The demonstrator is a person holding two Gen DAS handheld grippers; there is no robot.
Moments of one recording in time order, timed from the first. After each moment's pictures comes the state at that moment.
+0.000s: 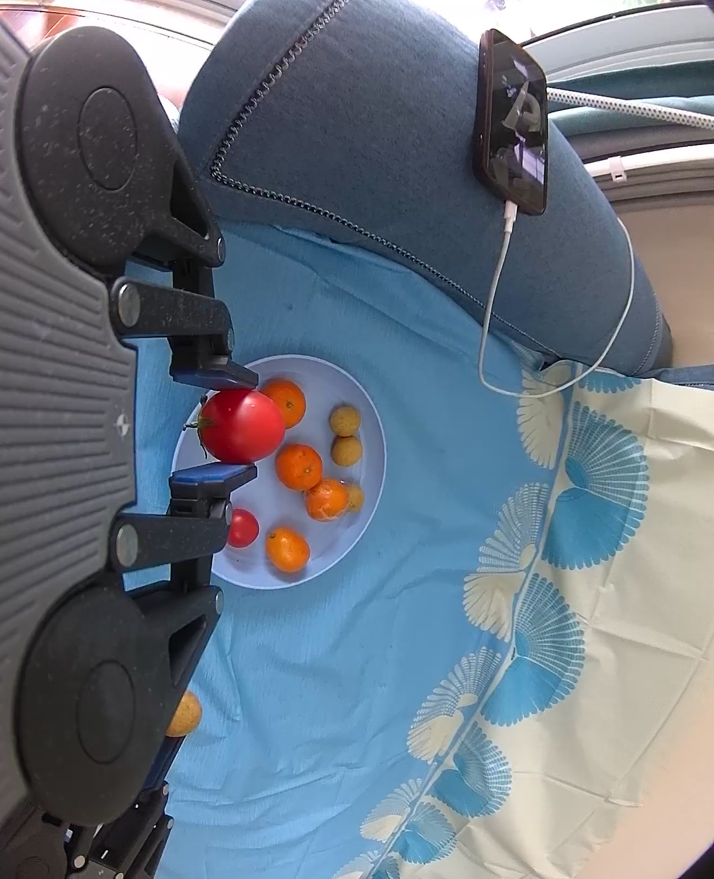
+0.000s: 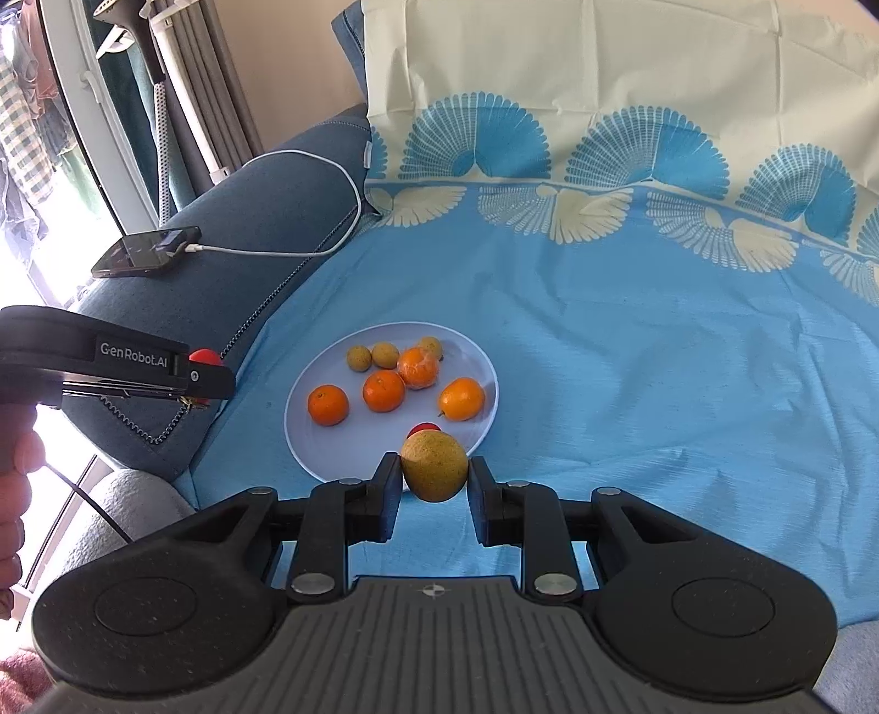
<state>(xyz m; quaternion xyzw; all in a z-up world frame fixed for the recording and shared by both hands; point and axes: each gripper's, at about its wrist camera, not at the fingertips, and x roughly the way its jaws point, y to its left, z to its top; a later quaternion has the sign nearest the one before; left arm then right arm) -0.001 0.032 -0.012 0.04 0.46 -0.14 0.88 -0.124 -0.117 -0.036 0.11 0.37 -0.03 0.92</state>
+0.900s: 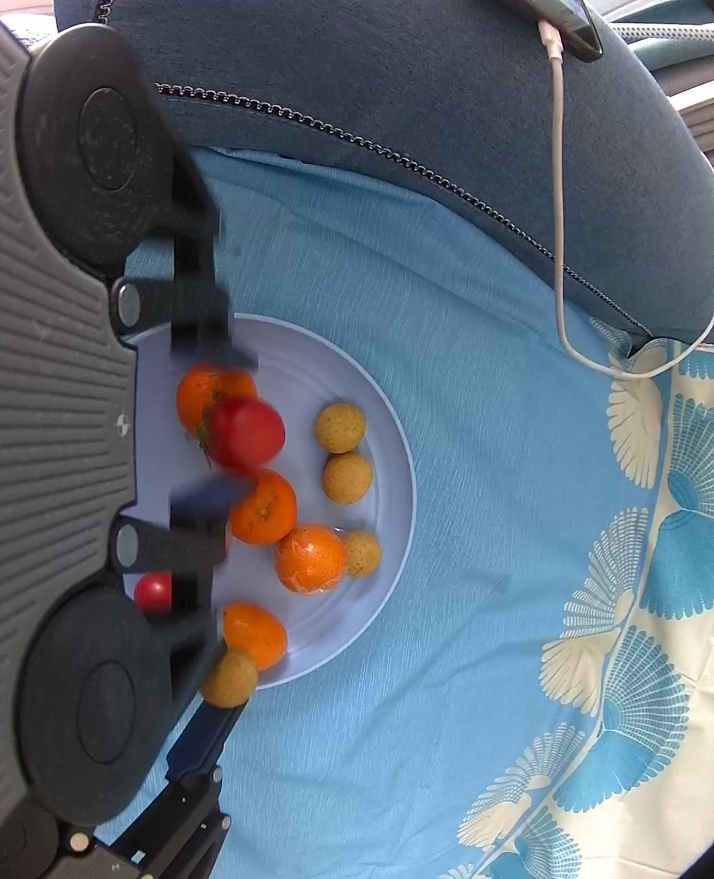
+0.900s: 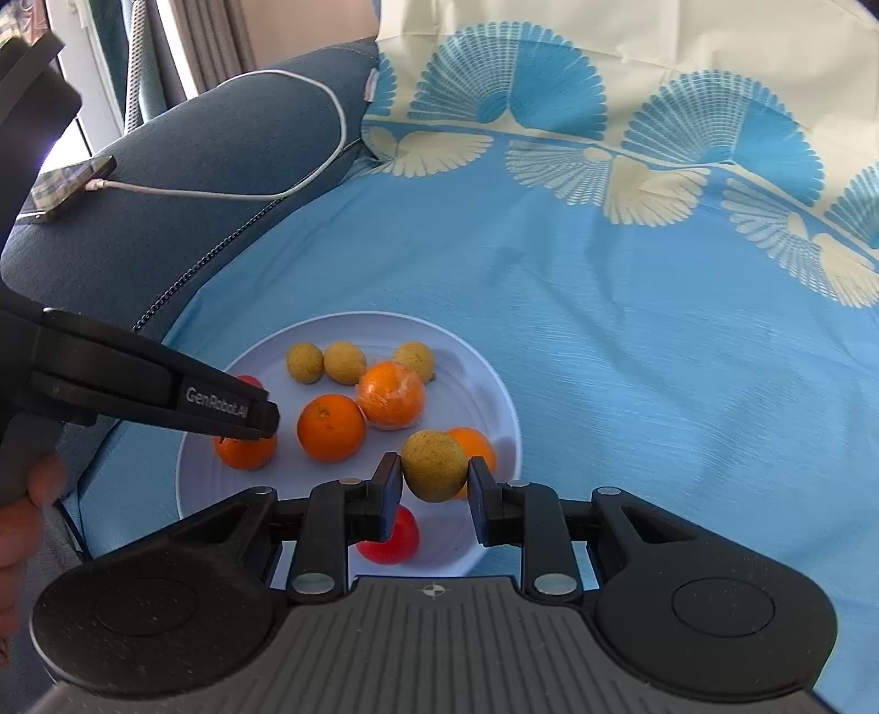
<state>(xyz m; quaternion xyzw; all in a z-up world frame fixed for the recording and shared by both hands) 0.108 -0.014 -0.106 0.09 0.52 -0.11 0.84 0.015 -0.124 -0.118 0.06 0.41 -0.01 0.91</state>
